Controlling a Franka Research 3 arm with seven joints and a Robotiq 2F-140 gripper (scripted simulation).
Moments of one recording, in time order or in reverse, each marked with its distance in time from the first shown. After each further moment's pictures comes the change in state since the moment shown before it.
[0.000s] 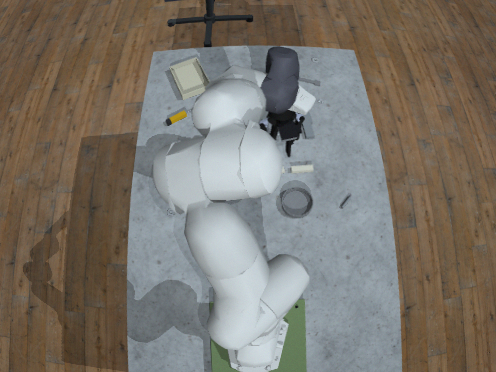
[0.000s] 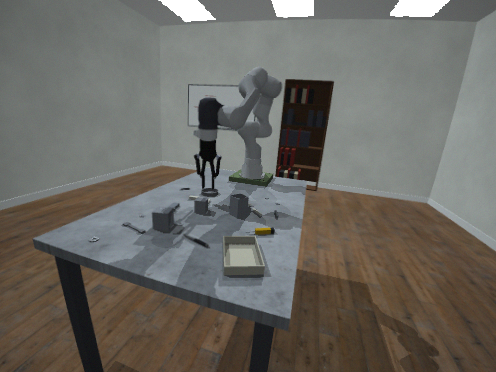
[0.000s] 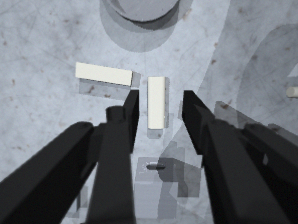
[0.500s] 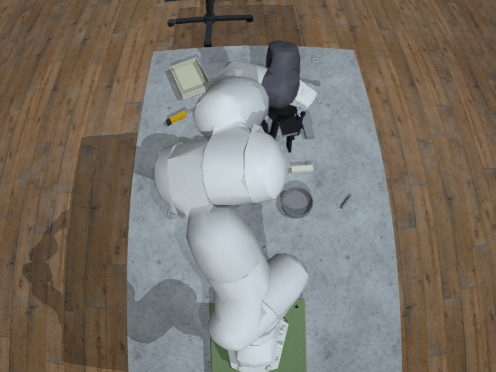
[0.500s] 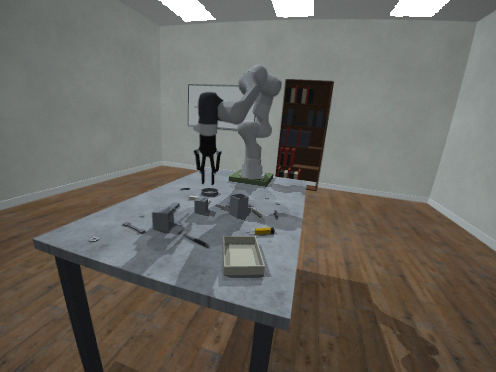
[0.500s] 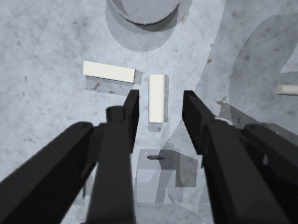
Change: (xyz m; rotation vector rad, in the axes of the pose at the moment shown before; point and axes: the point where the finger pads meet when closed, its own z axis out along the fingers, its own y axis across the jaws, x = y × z) arm 0.001 -0.001 -0.023 0.002 -0.005 -0.006
